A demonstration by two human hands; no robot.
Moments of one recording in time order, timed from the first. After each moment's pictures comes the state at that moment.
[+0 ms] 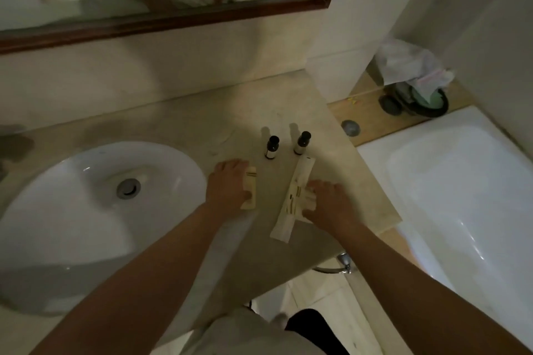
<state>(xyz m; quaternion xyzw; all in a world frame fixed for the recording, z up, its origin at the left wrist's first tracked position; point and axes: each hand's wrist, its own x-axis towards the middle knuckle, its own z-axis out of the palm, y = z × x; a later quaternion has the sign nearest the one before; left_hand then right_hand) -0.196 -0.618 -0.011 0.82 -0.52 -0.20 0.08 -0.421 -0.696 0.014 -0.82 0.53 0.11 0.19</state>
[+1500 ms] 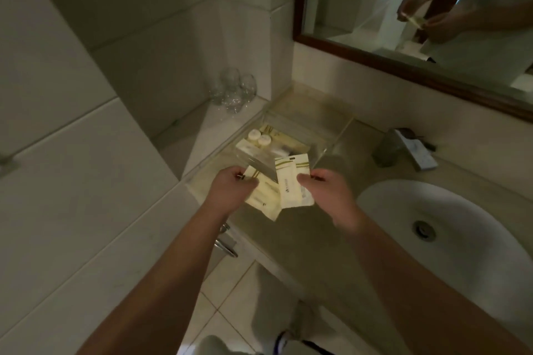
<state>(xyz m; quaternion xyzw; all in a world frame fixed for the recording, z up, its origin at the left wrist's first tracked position) 0.033 -0.007 0.115 0.82 0.15 -0.09 0.55 0.019 -0.209 0.121 -0.78 0.14 0.12 0.60</state>
